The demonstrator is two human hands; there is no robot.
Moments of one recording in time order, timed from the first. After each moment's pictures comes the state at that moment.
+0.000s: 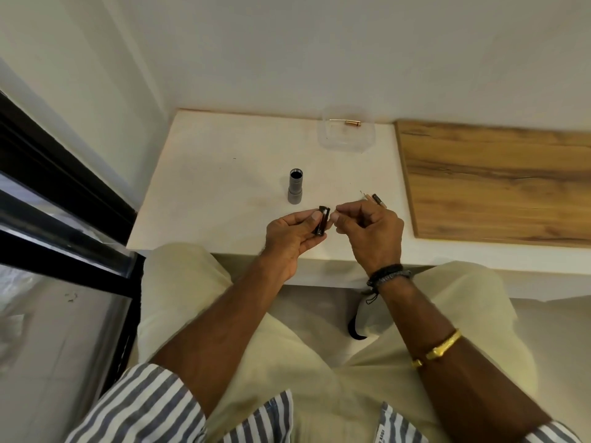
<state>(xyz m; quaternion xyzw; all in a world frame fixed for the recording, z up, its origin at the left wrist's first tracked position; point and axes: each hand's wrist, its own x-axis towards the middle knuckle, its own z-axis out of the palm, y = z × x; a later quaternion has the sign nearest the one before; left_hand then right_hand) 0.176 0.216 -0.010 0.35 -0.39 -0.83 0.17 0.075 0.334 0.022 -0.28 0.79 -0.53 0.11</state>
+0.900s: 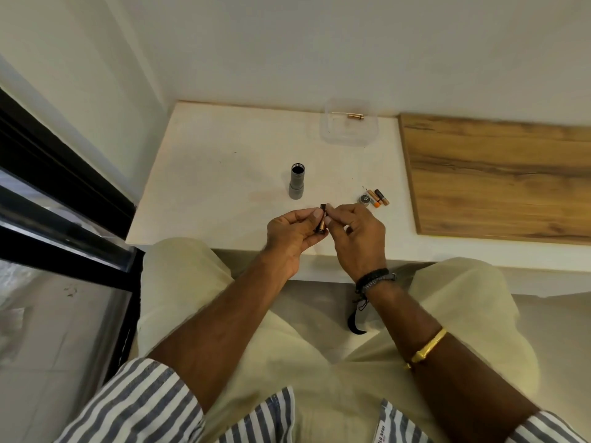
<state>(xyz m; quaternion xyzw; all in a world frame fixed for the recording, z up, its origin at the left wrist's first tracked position) 0.176 0.221 -0.010 0.38 -0.36 -0.83 0.20 0.095 0.326 0.006 -0.37 0.82 -0.44 0.03</state>
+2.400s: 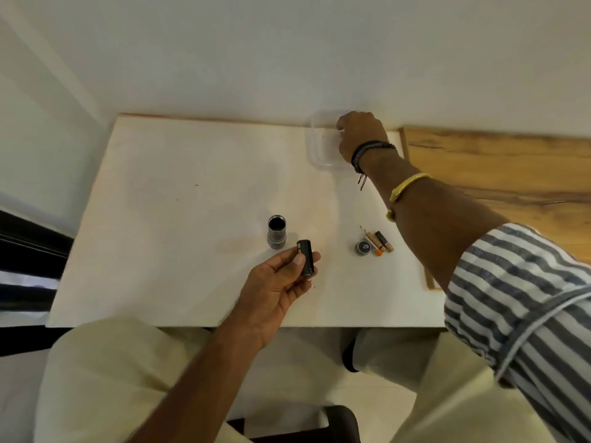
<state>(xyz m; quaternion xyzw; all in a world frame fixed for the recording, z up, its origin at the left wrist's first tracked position) 0.145 0.180 -0.040 0.35 -0.32 -0.88 0.09 -0.168 0.131 -0.010 -0.37 0.92 -0.08 0.07</state>
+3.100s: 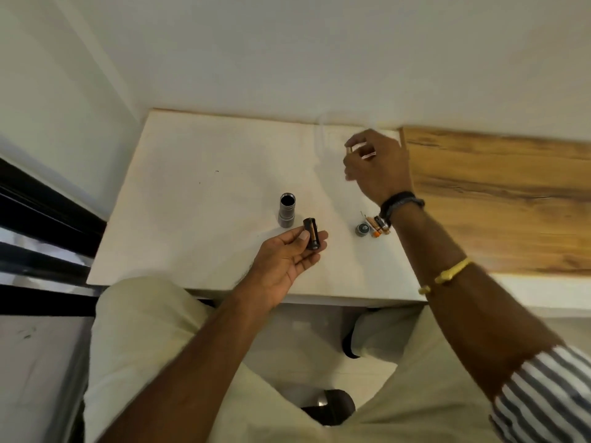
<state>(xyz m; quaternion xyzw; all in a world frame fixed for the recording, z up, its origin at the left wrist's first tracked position) 0.150 0.185 -0.021 0.34 -0.31 -0.88 0.10 -0.060 0.227 0.047 -0.30 0.84 -0.44 0.12</state>
